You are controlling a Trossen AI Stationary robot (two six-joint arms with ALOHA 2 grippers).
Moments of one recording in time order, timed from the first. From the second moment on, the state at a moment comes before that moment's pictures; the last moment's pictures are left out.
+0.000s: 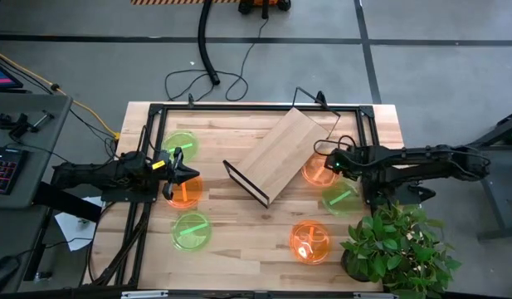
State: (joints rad) left arm 0.01 0.00 0.01 0.02 0.03 -0.26; right arm -0.27 1.00 0.36 -0.70 0.15 1.62
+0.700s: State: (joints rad) left arm 0.01 0.00 0.01 0.02 0.03 -0.26; right arm -0.31 0.96 0.34 -0.60 0.07 1.46
